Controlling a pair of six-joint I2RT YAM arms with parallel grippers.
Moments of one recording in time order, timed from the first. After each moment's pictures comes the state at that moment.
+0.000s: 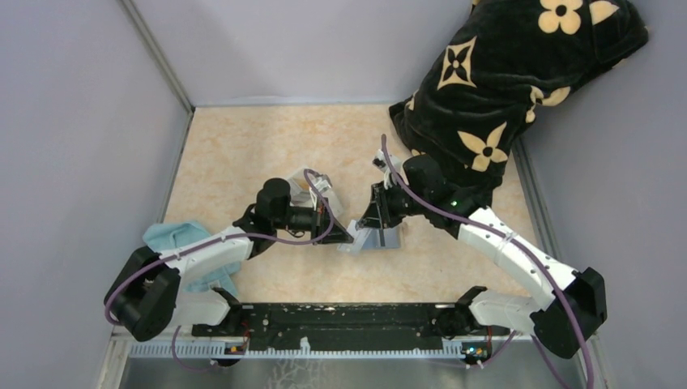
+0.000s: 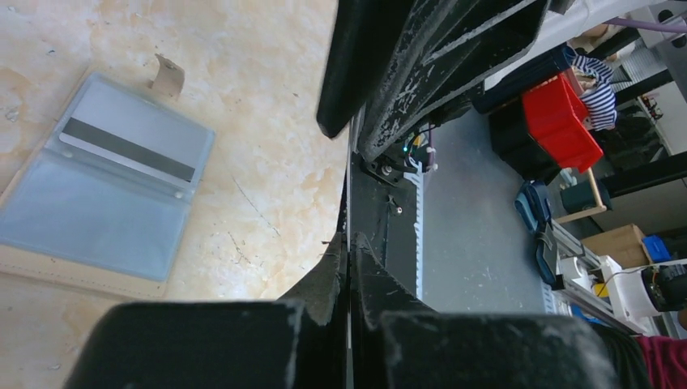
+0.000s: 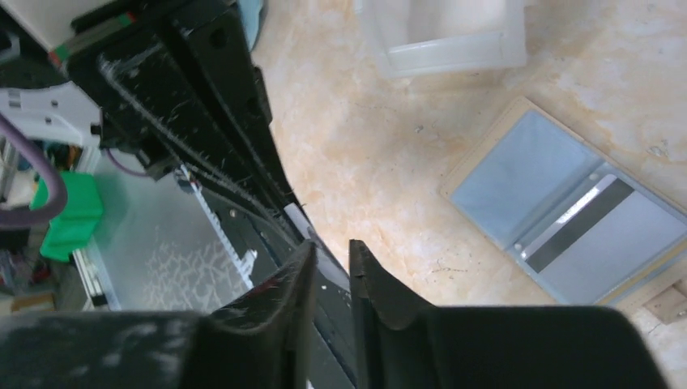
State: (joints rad) left arm -0.67 1.27 0.58 0.43 0.89 -0.48; right arm 0.66 1.13 0.96 -0.48 -0.51 0.37
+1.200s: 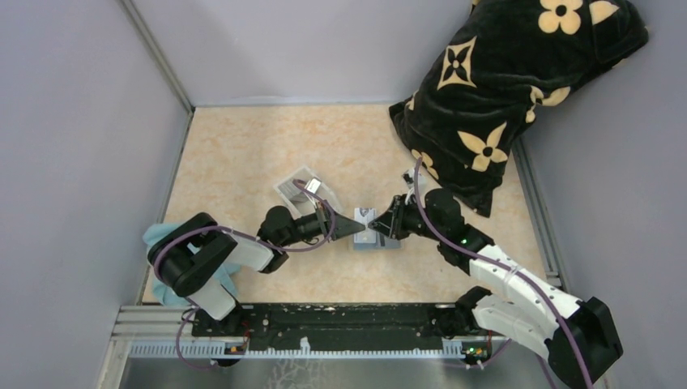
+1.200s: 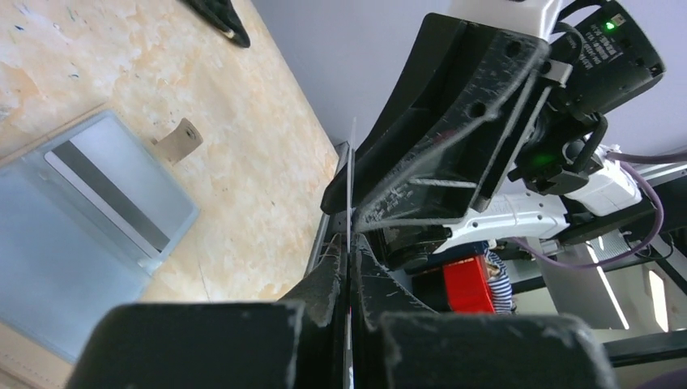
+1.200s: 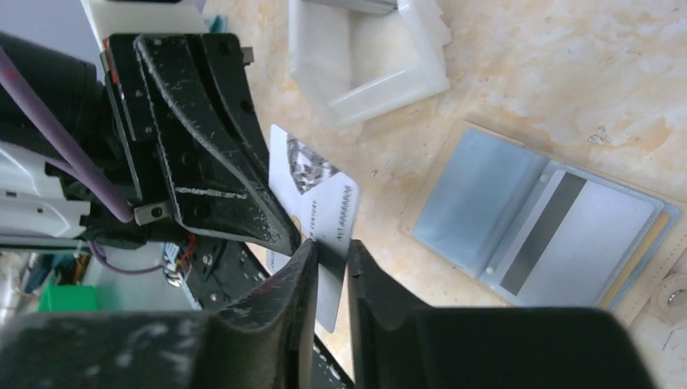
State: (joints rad) left arm -0.76 1.61 0.37 1.33 0.50 -1.11; right arm 0.62 0.90 0.52 -0.02 -0.35 0.59
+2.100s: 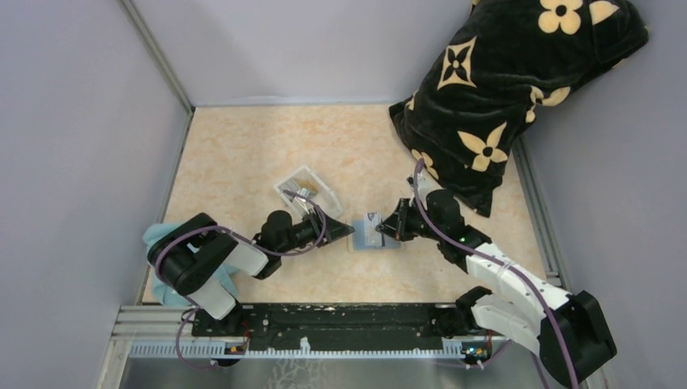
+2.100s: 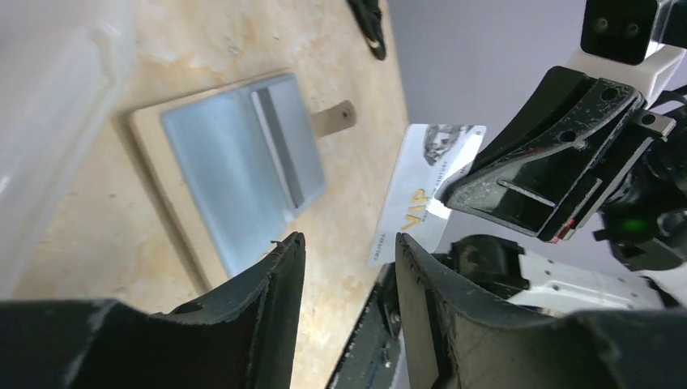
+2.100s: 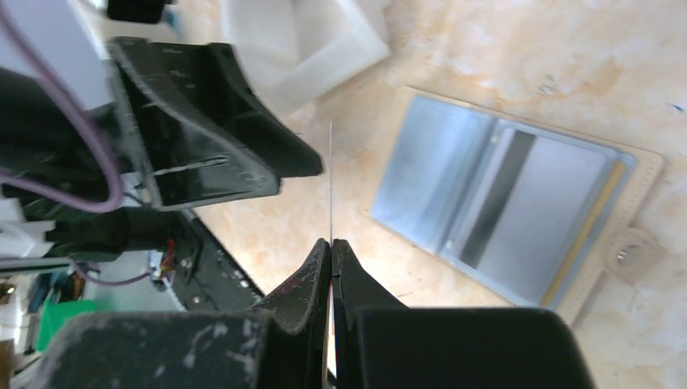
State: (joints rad) left arm -0.72 1.65 0.28 1.24 0.35 -1.15; right arm 0.52 0.93 0.45 0.02 -0.41 0.62
